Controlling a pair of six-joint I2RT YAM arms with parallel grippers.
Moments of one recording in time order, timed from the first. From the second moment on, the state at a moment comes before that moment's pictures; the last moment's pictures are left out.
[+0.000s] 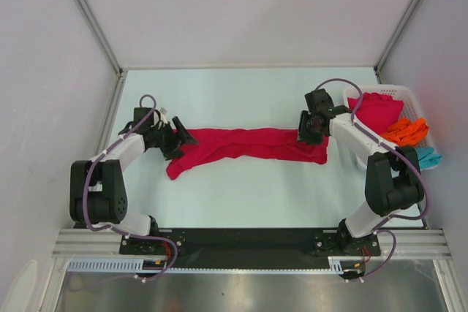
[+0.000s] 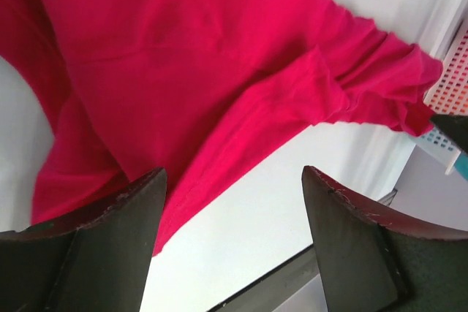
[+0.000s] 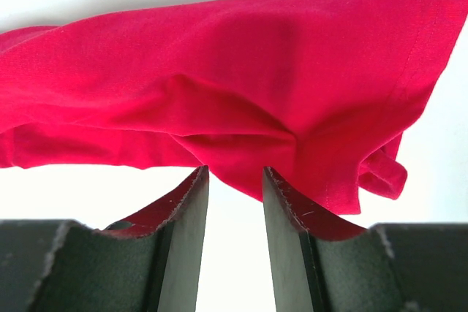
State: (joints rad) left arm 0.02 1.49 0.84 -0.36 0.55 -0.56; right arm 0.29 1.60 1.14 -0.63 0.03 0.47
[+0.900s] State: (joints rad) left arm -0.05 1.47 0.73 -0.31 0.58 -0.60; right arm 0.28 1.57 1.13 -0.62 0.02 0.47
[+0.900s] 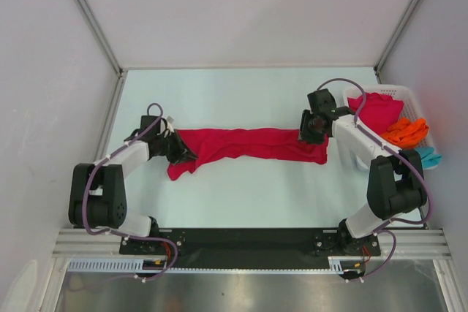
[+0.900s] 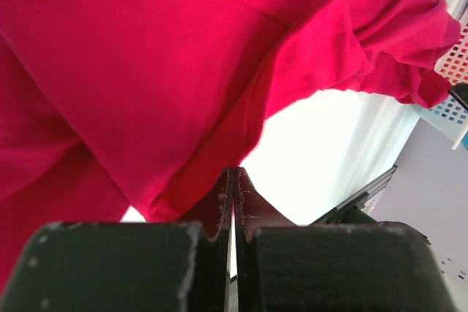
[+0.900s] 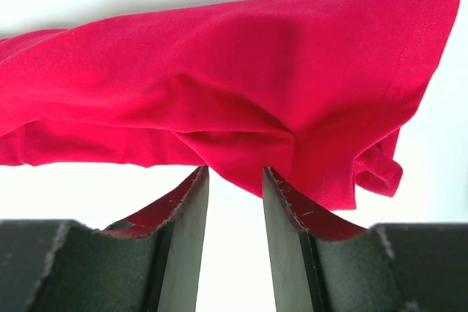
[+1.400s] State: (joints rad) left arm -0.06 1.31 0.69 -0.37 0.56 -0.58; right arm 0.28 1.57 1.12 -0.59 0.01 0.47
